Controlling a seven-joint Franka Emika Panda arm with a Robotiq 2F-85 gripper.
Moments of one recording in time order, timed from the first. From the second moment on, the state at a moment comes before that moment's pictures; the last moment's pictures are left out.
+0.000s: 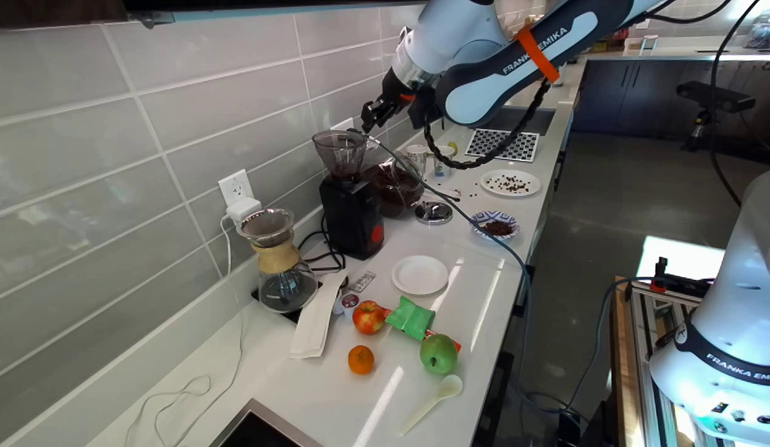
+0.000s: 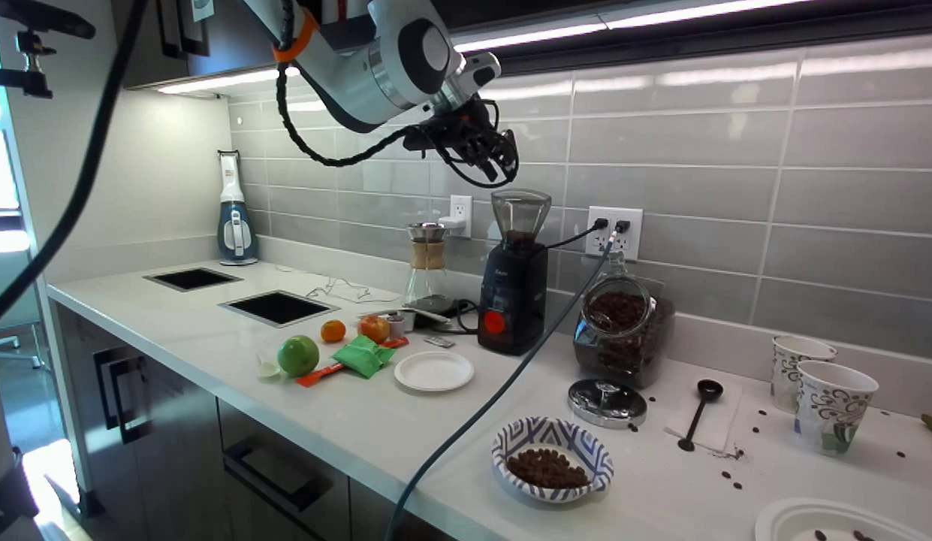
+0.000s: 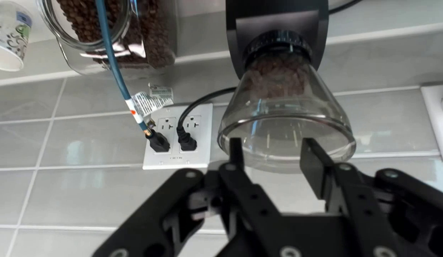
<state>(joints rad) -0.06 0.00 -0.11 -2.12 -0.41 2.91 0.41</state>
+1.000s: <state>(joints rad) -0.12 -0.35 -0.04 -2.43 -0.50 2.82 0.57</state>
